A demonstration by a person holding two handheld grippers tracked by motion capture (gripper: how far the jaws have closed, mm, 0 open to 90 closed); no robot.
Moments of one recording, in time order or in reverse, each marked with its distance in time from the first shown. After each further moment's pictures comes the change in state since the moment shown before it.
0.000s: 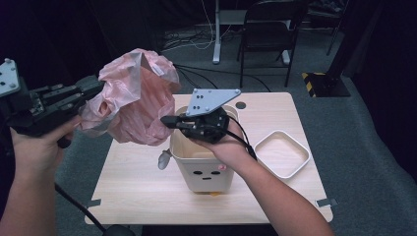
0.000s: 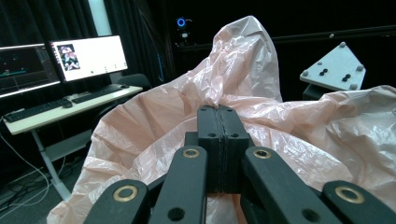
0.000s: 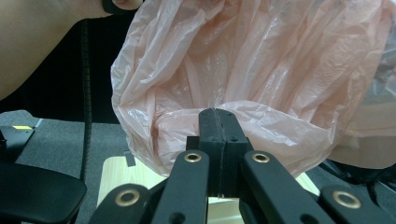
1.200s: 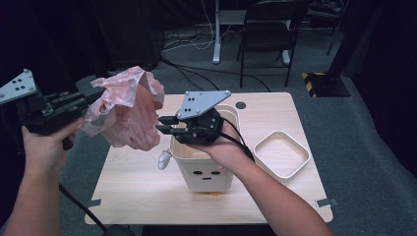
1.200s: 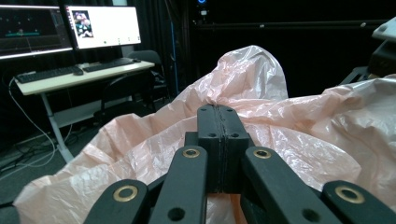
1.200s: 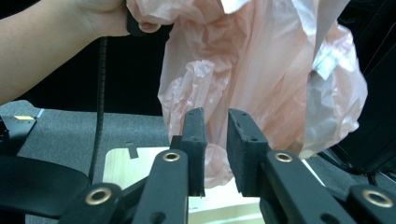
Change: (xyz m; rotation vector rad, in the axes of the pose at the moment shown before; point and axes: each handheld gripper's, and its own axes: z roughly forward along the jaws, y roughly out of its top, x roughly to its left) left arm 0.037 -0.048 0.002 0.067 0.051 -0.105; right arm 0.006 0.003 0.008 0.051 0.000 -0.002
